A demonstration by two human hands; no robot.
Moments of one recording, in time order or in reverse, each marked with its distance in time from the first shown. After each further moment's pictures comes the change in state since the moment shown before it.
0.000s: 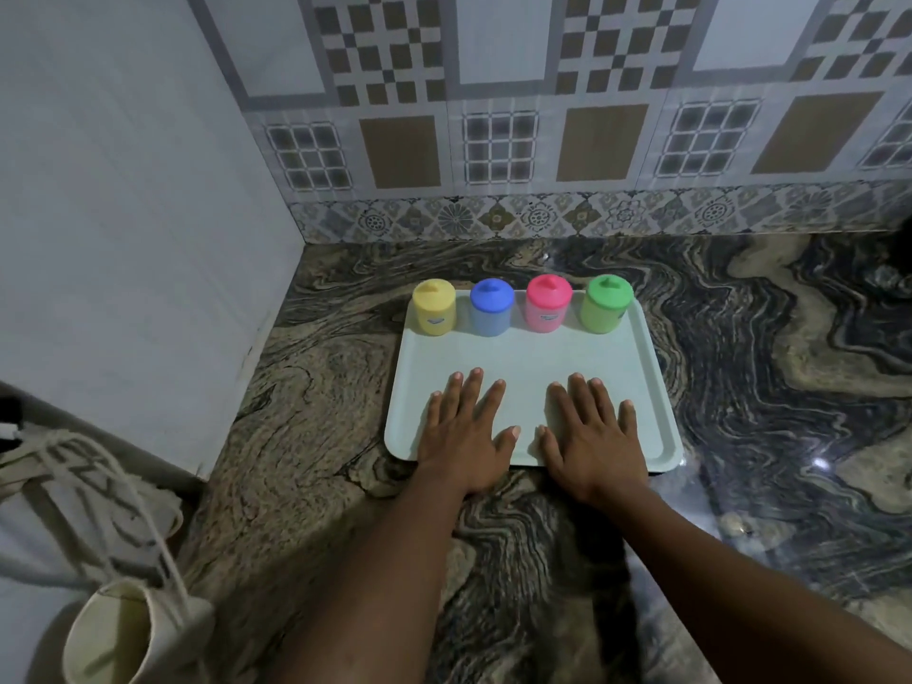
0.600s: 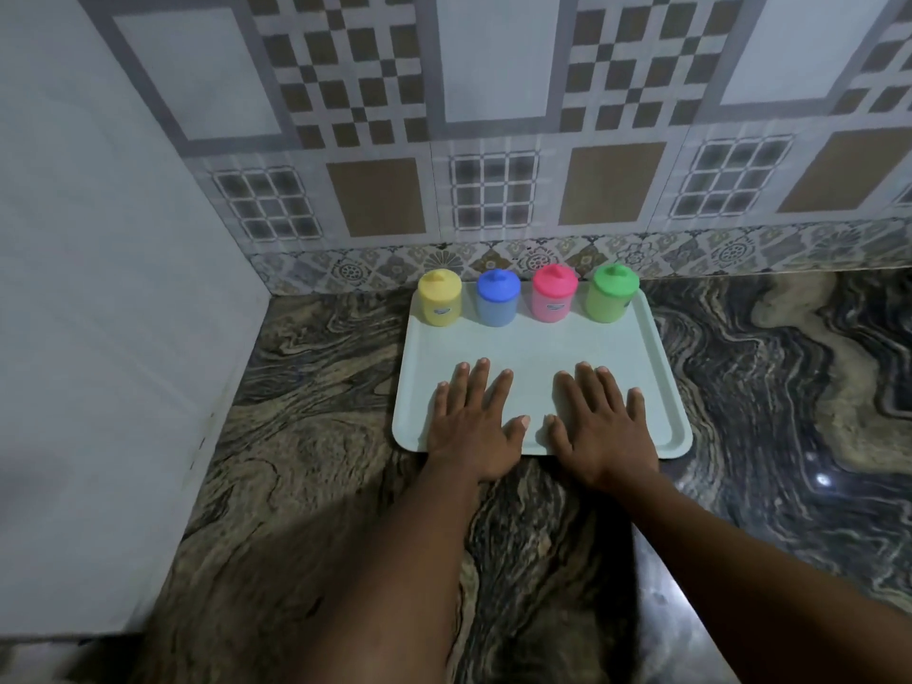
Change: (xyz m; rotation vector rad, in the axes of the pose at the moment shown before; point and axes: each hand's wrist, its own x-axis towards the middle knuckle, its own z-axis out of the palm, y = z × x) left_hand 0.135 -0.009 -0.036 0.033 -0.014 0.016; right_hand 0.133 0.018 -0.014 -0.004 0.003 0.040
